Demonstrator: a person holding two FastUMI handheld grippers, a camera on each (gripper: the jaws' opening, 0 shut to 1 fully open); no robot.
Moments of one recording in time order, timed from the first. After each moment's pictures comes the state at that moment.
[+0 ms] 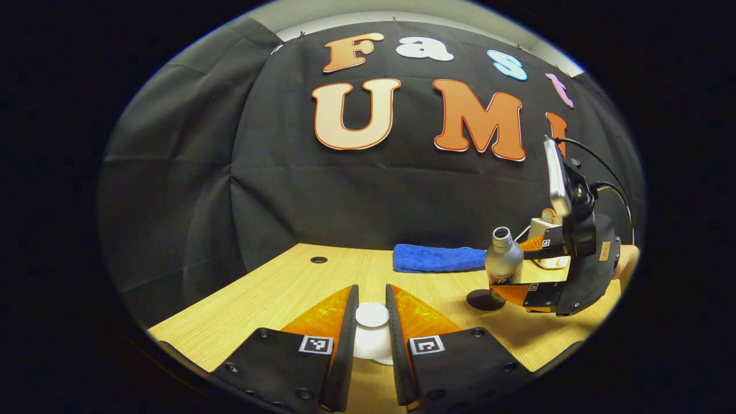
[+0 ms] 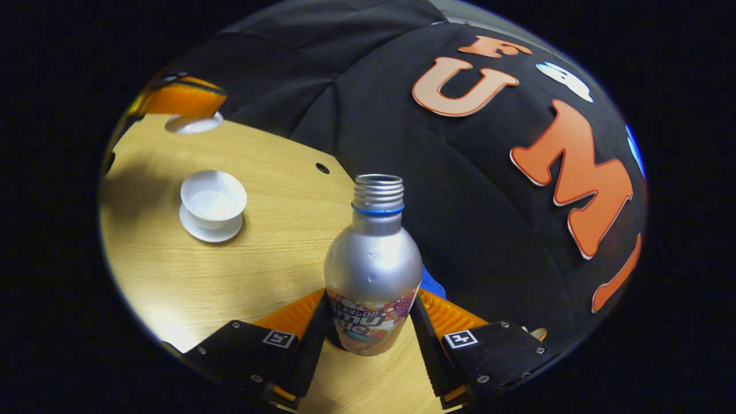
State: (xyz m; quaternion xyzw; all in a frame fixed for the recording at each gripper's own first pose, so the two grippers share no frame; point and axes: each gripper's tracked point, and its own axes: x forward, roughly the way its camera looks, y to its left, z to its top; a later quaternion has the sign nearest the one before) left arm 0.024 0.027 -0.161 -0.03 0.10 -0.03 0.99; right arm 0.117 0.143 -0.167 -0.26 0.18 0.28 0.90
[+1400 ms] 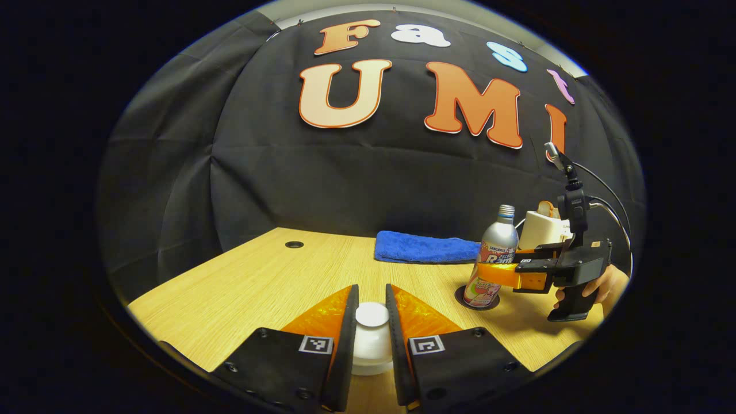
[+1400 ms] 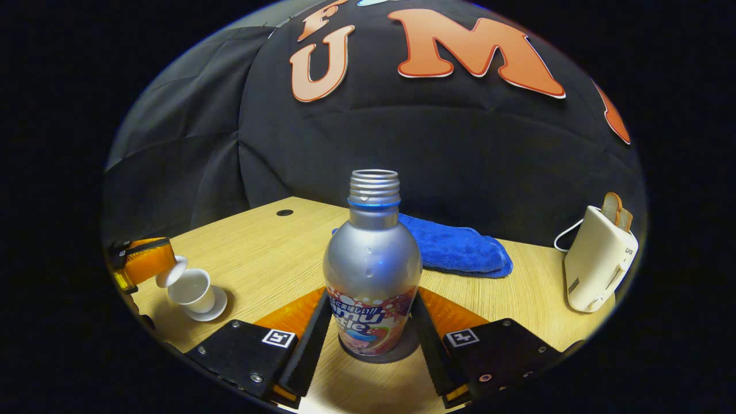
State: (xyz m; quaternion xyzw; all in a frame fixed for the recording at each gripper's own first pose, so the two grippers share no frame) left arm 0.060 -0.016 -0.205 -0.06 0.13 -0.05 0.99; right arm 0.145 0.138 -0.200 0.04 0.26 0.22 0.94
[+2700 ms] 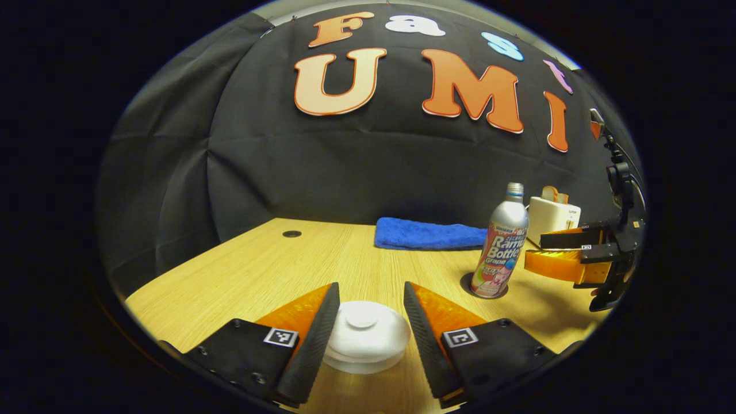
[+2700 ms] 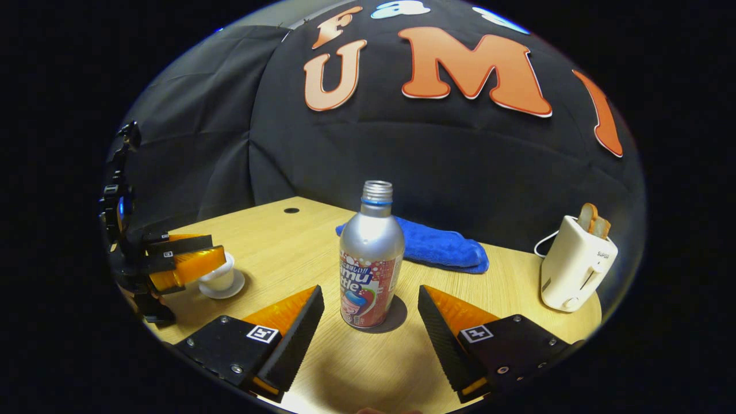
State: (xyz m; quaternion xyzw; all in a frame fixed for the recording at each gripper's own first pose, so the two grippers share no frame) left arm 0.066 -0.022 -0.221 -0.04 0.13 -0.05 0.99; right arm 0.091 0.102 -0.165 0.02 0.22 0.22 0.95
